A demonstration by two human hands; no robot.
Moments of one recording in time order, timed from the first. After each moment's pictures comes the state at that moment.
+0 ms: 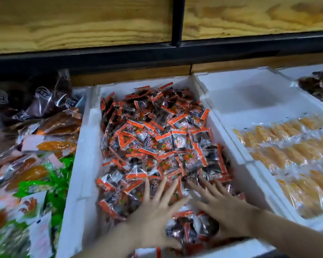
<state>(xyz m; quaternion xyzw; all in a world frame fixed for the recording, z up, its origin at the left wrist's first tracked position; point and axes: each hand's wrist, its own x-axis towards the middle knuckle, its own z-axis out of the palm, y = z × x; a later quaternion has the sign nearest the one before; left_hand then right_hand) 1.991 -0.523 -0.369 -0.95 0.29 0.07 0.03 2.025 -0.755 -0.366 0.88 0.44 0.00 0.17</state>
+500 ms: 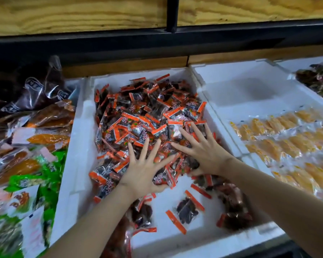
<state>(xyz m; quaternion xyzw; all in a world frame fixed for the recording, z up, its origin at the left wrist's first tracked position) 2.054 -0.502 -0.374 -0.96 0.21 -0.12 0.14 2.113 -0.732 -0.340 0.89 0.37 0.16 0.22</state>
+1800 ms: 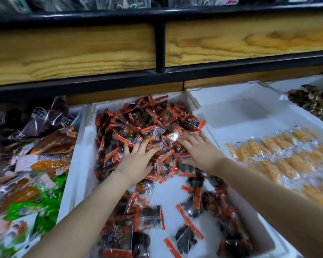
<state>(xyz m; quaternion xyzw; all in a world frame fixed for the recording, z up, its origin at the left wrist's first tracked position) 2.107 -0.500 -0.297 -0.99 0.12 -0.02 0.05 2.147 -0.724 -0.289 0.95 0.30 0.09 0.04</state>
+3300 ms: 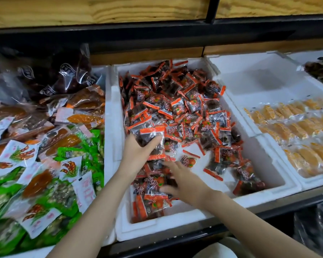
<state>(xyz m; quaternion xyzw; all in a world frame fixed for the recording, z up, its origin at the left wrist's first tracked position) 1.972 -0.458 -0.305 -0.76 -0.06 -0.13 -0.64 1.960 -0.616 -0.346 0.92 0.25 -0.15 -0.26</state>
